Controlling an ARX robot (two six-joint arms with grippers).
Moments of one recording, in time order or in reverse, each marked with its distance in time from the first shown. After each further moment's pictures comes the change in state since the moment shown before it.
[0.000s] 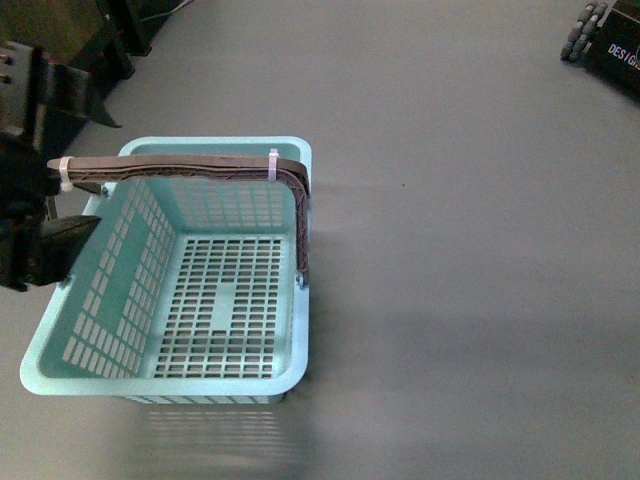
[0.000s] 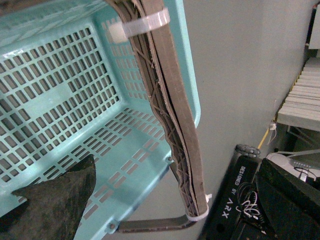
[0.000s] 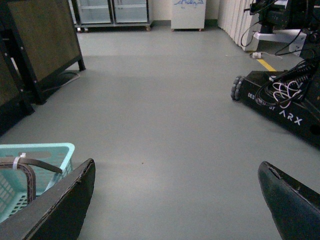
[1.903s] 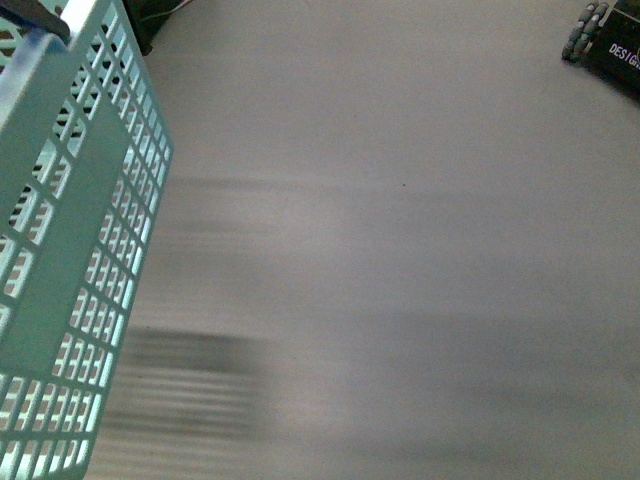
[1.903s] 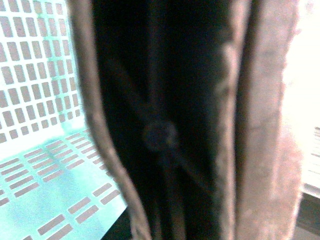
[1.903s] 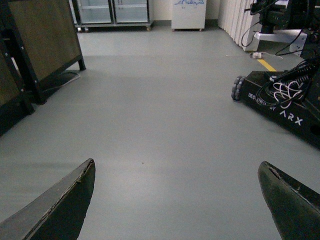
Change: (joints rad) left arm 0.272 -1.011 -0.126 -0.681 0.145 -0.139; right arm 0.000 0.000 0.000 0.000 0.000 0.000
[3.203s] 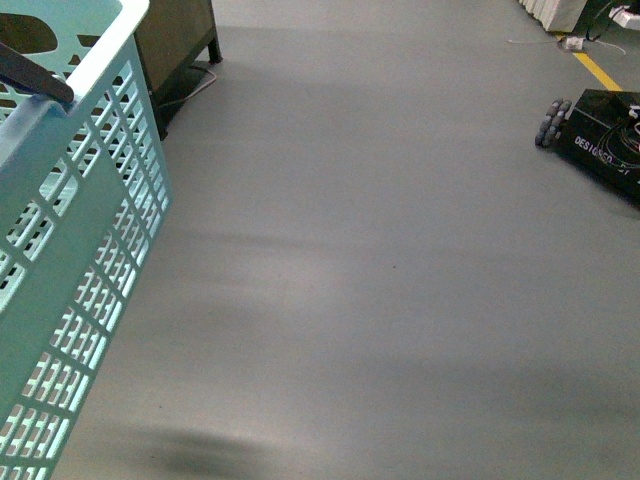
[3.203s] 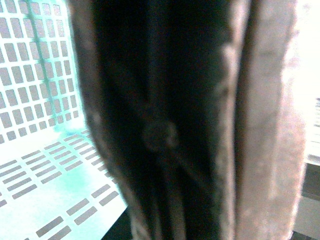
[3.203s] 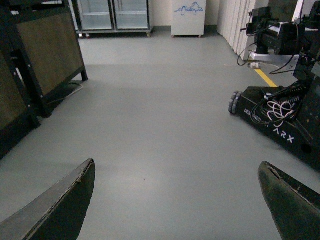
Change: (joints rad) left arm 0.000 -0.071 0.035 -0.064 0.030 0.101; right arm 0.000 0.000 0.000 0.000 0.001 0.000
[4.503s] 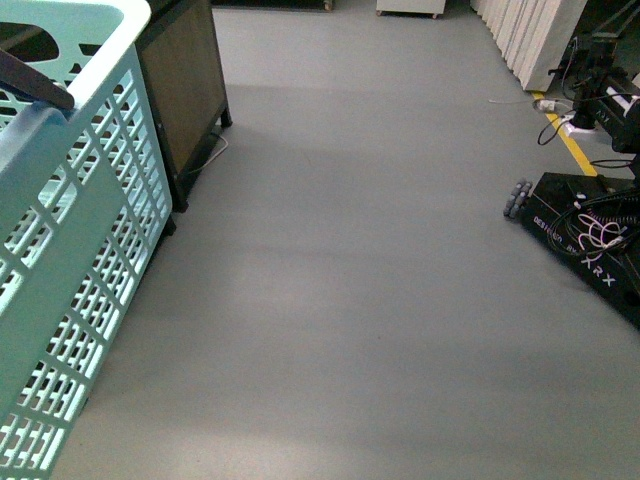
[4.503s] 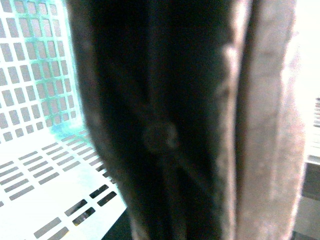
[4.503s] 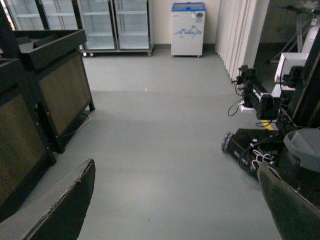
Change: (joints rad) left arm 0.000 0.000 0.000 0.000 0.000 0.002; right arm 0.000 0.000 0.000 0.000 -0.001 0.000
